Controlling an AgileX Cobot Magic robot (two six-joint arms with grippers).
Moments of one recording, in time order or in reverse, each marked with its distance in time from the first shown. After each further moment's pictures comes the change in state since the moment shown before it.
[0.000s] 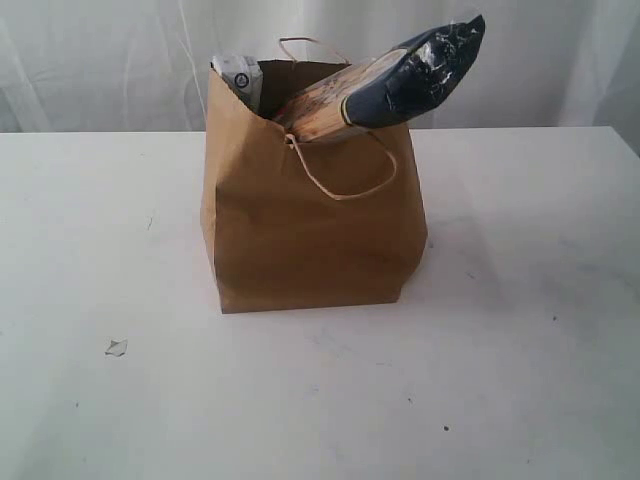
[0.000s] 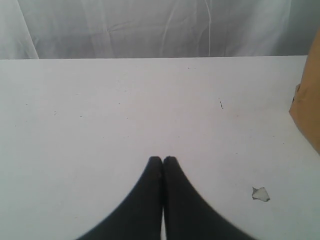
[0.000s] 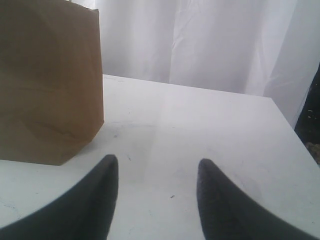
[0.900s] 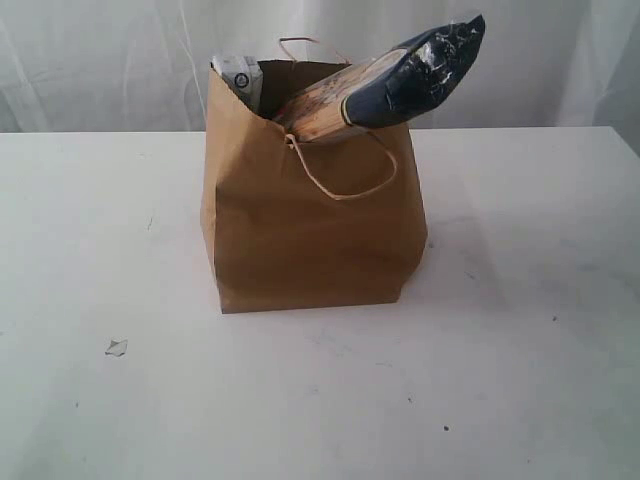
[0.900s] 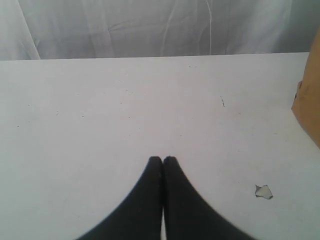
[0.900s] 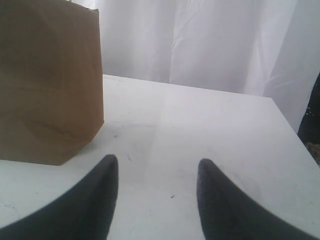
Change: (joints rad) left arm 0.000 0.000 0.000 0.015 0.004 -0.002; right arm 0.000 0.000 0.000 0.000 0.000 0.000
